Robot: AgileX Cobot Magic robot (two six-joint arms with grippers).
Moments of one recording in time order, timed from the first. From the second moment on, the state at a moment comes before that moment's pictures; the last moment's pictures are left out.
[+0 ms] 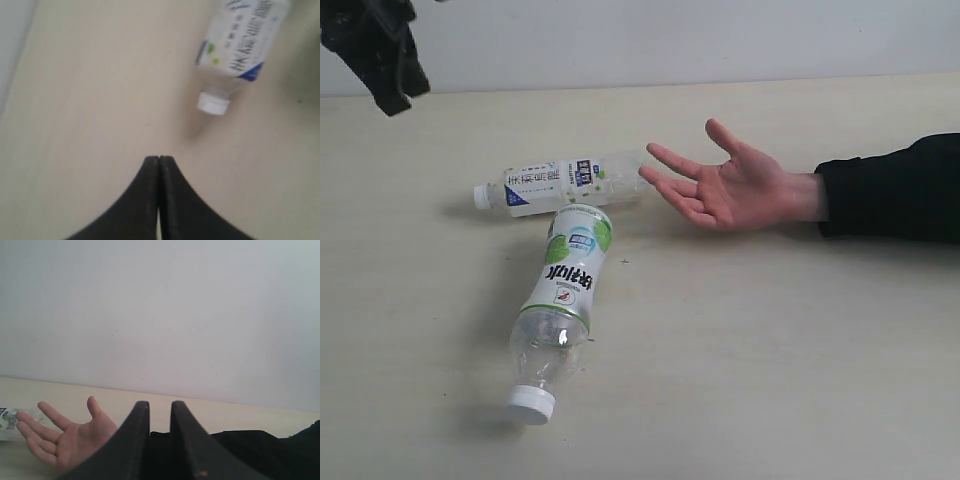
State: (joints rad) left arm -0.11 1.87 -1.61 -0.04 0.99 1.01; right arm 0.15 0.01 0.00 0.46 0.04 -0.52
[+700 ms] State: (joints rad) left arm -0.15 2.11 -1.71 -0.31 1.00 1.30; right arm 0.15 0.01 0.00 0.46 0.04 -0.52
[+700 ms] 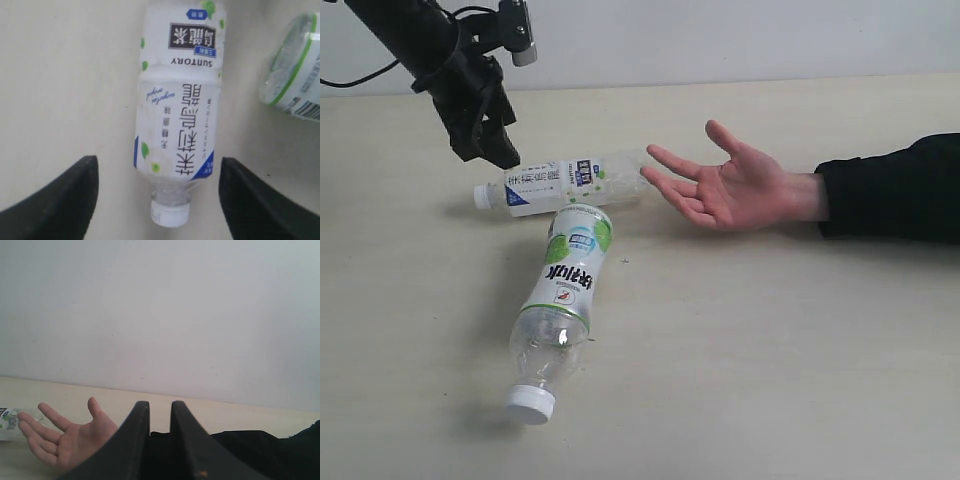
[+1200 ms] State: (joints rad) left arm -0.22 2.17 -1.71 -0.31 0.94 1.29; right arm 0.15 0.01 0.00 0.46 0.04 -0.52
